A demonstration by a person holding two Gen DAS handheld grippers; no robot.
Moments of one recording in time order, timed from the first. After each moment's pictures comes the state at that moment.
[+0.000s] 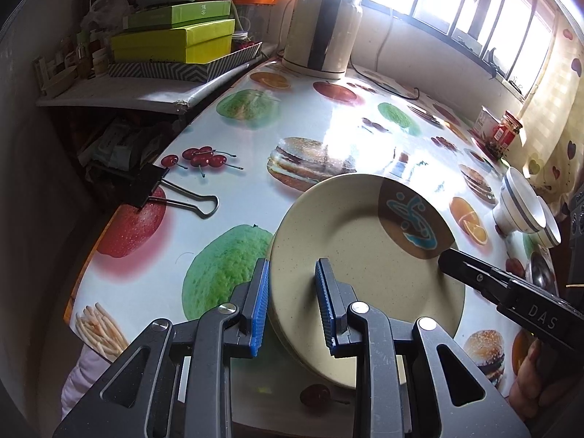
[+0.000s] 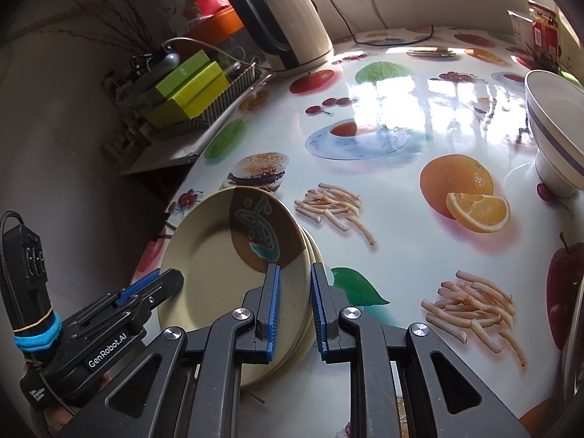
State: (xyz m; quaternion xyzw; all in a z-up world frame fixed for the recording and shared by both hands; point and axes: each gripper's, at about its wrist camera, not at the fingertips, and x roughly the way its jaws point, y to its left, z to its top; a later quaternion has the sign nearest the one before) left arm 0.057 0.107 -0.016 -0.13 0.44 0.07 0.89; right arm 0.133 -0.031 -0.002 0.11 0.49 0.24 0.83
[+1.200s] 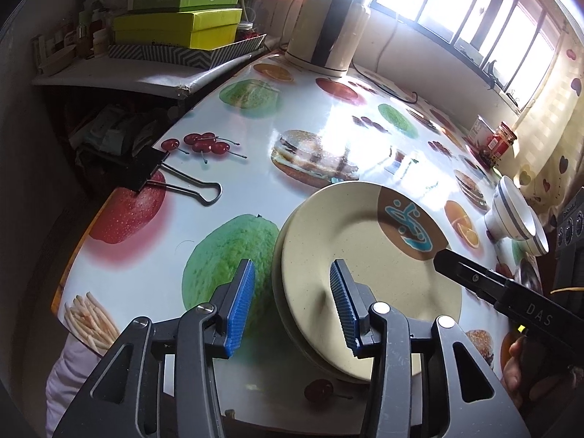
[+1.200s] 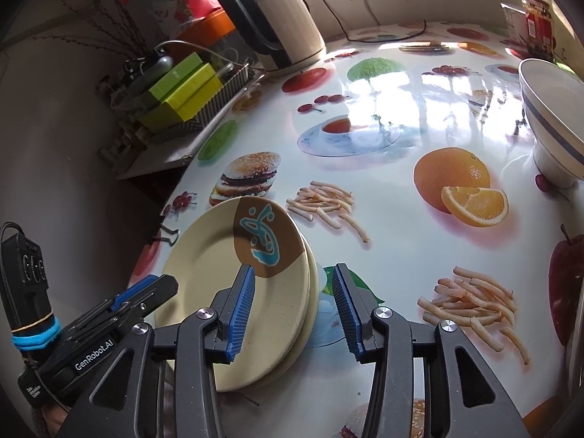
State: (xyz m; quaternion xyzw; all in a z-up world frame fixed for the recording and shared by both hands) left arm 0.052 0.122 -0.023 -0.17 0.44 0.04 0.88; right arm 0.135 -0.036 -0.009 0.13 0.49 0.23 0.83
